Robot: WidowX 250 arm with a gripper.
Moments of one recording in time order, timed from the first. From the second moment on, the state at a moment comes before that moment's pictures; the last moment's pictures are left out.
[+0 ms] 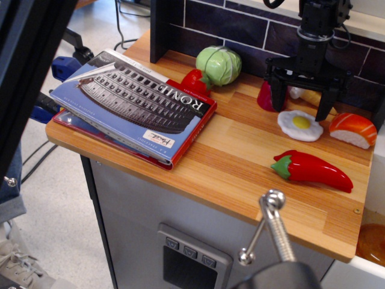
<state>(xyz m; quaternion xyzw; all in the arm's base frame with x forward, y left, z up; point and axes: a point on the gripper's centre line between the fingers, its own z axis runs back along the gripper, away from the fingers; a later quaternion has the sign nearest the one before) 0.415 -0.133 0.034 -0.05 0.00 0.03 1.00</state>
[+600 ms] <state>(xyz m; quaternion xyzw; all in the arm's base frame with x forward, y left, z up) 0.391 -0.125 0.024 -0.05 0.03 0.00 1.00</state>
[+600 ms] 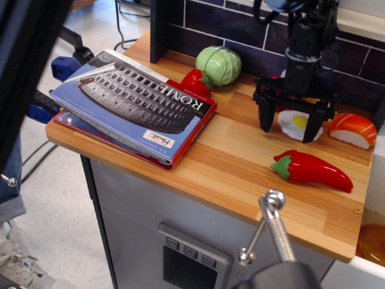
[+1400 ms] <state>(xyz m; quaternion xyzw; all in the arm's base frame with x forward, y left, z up) 0.366 0.047 0.100 -0.07 0.02 -0.03 1.00</state>
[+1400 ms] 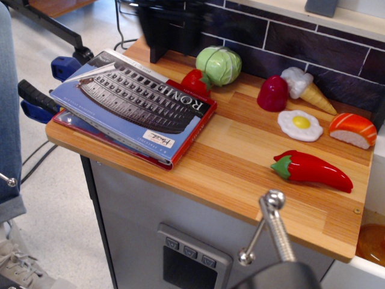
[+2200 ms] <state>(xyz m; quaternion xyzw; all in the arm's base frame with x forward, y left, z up) 0.363 0.123 0.054 -0.02 0.01 -0.01 1.00</state>
